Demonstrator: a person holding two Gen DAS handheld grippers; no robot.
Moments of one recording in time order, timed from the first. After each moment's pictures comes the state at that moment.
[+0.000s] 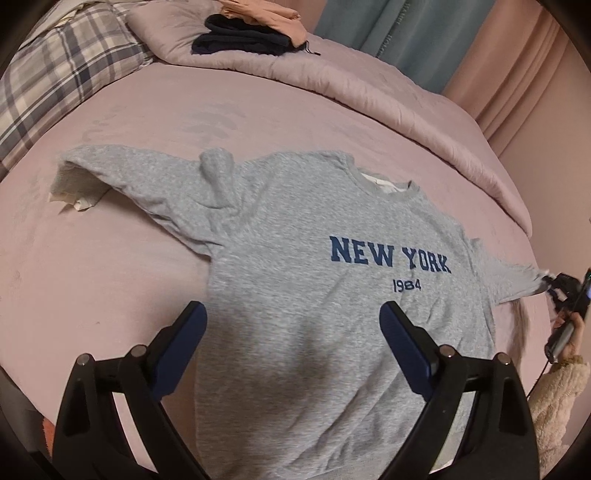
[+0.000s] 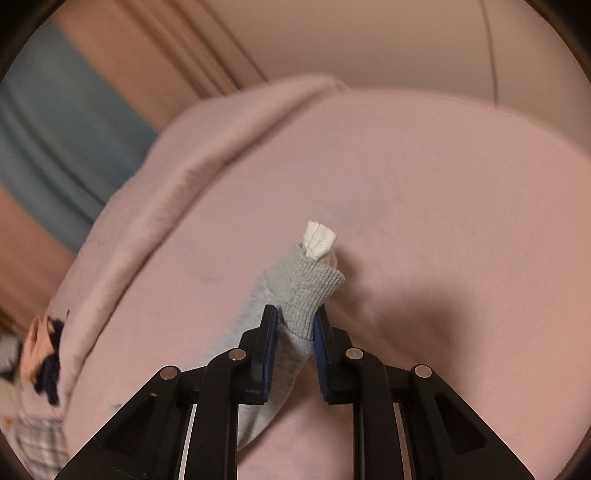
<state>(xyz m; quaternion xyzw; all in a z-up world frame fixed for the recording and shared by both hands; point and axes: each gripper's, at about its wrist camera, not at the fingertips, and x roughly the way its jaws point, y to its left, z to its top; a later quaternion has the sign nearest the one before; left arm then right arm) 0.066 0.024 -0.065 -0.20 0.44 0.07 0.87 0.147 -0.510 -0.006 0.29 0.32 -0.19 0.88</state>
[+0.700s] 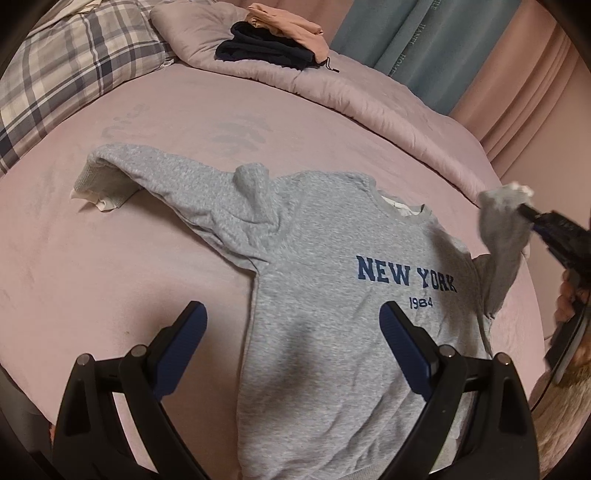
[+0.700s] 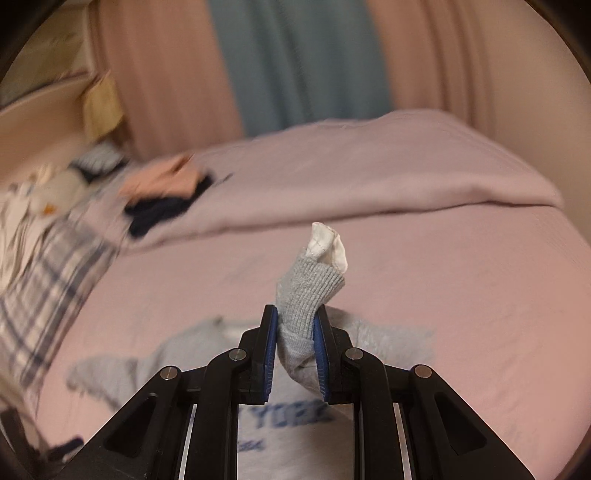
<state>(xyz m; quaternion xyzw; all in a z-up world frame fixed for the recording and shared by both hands) 0.052 0.064 -0.063 -0.23 0.42 0.08 0.87 0.169 -0.210 0.055 0.03 0.35 0.11 0.93</state>
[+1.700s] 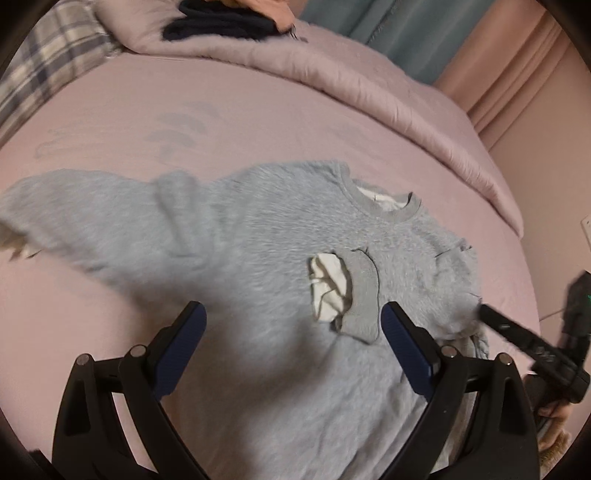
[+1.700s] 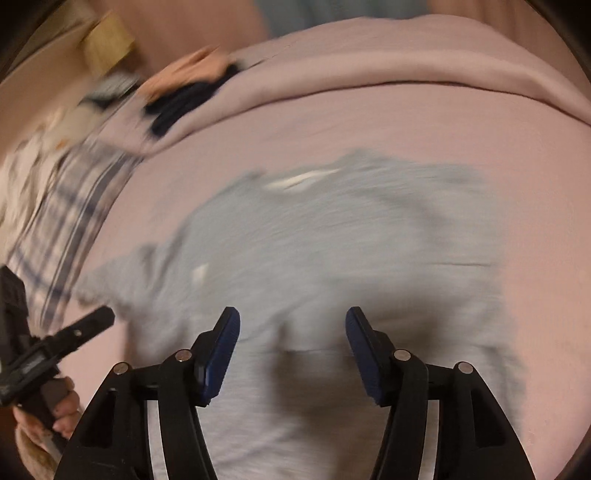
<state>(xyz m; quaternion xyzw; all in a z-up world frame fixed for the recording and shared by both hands) 0.155 0.037 -0.088 -0.21 0.47 0.02 0.86 0.122 -0.193 -0.026 0.07 0.49 0.15 0.86</state>
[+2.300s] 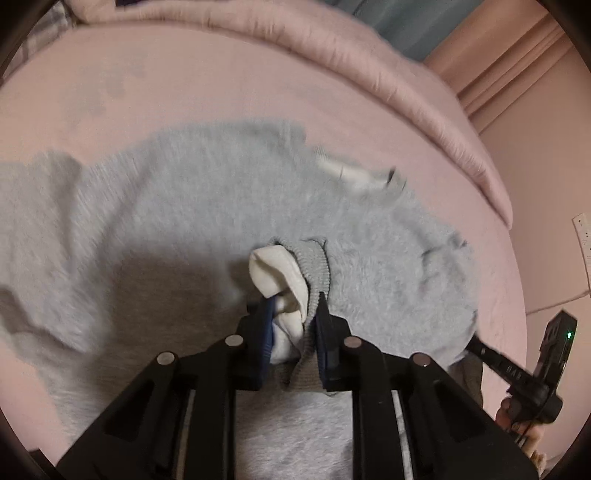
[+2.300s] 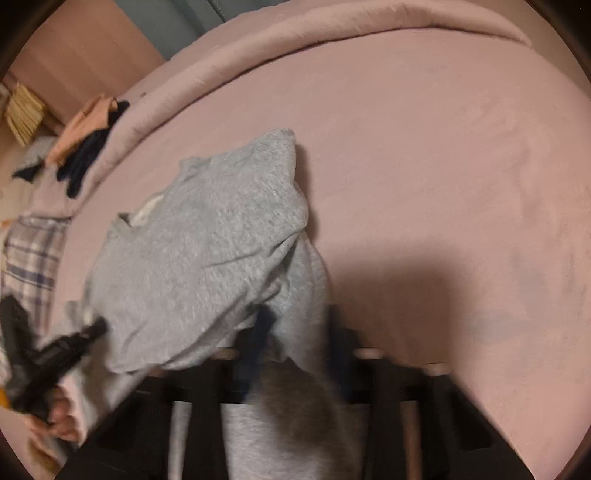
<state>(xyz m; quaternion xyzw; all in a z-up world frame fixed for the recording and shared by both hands) 0.211 -0.004 -0.117 -0.24 0.48 -0.03 0.84 0.139 -0.288 -0.075 0.13 0.52 0.03 0.85</state>
